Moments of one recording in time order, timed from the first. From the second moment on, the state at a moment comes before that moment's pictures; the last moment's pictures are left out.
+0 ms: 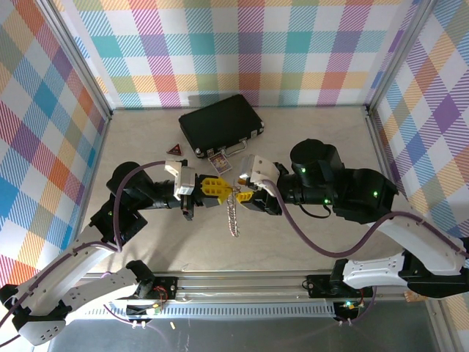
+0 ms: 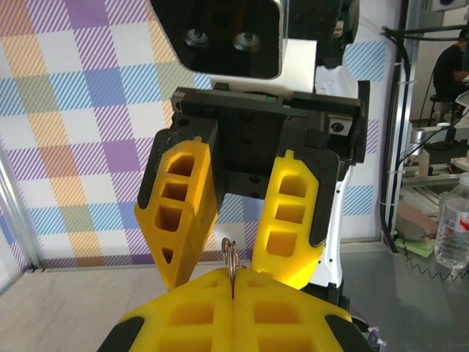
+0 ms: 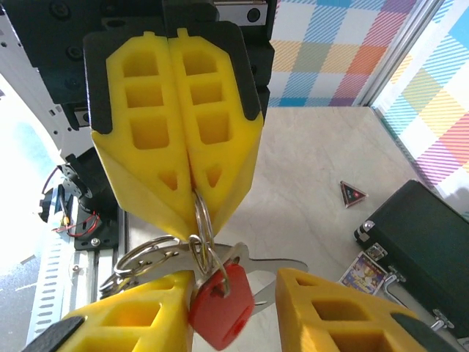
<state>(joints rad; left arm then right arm) -0.77 0.85 1.00 0.00 0.76 0.01 1.13 1.18 1.67 -0.94 -0.14 -0.29</state>
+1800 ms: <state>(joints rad) -0.77 0.85 1.00 0.07 0.80 -0.05 1.13 1.10 1.64 -0.84 -0.22 -0.27</state>
